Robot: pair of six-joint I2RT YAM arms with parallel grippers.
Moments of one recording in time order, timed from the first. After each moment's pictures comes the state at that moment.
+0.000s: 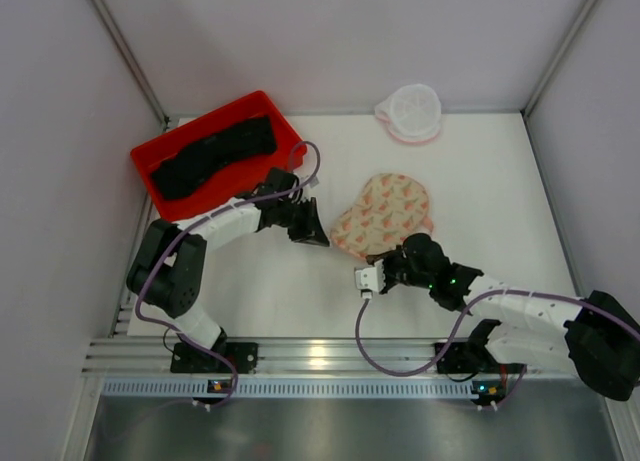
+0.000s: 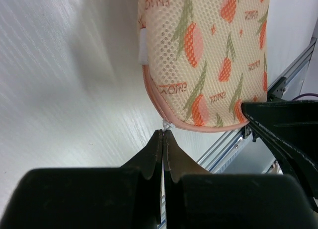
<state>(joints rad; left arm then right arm) -0.47 1.65 1.00 -0.31 0.59 -0.52 0.84 1.08 0.40 0.15 -0.24 -1.04</state>
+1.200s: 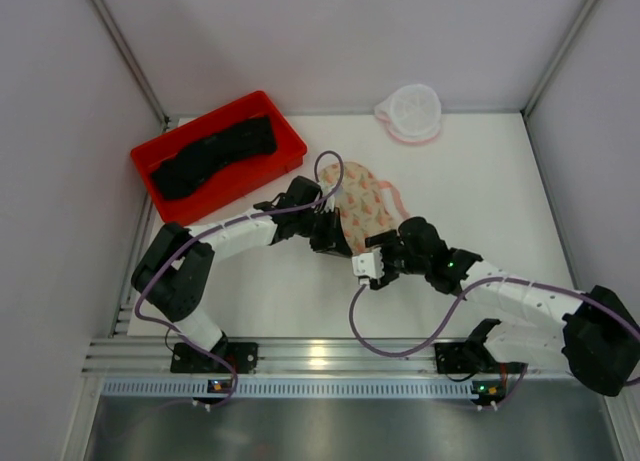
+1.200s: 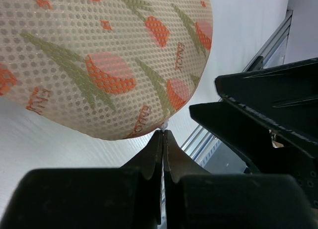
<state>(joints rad) -0.64 1.65 0.98 -0.18 0.61 -0.64 0.77 1.09 0.54 -0.07 -0.32 -1.05</state>
